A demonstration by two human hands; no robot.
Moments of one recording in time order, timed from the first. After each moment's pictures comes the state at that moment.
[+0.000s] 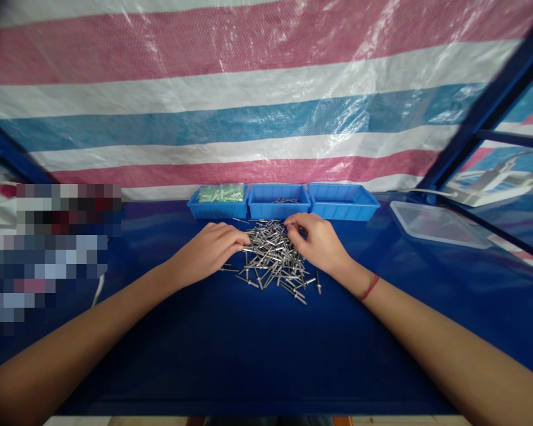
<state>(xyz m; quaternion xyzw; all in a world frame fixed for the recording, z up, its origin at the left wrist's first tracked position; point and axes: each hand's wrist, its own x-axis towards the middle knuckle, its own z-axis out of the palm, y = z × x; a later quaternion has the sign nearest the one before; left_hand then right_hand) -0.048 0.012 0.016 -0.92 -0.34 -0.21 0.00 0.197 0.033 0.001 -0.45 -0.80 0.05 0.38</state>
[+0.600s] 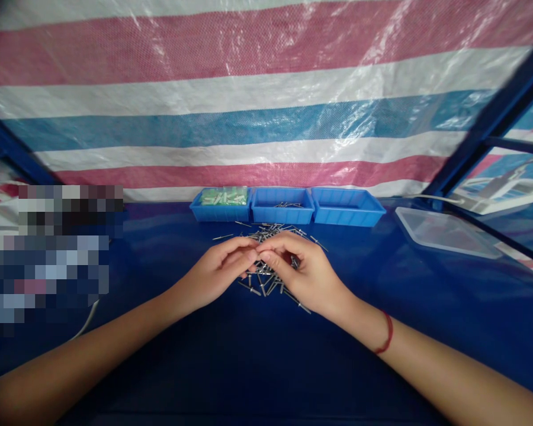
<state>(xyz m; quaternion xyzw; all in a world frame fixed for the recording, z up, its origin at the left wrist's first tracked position) -0.016 -0.018 0.016 -0.69 -0.41 -0.39 -0.46 0.163 -0.016 0.020 -0.32 -0.77 0.30 0.46</state>
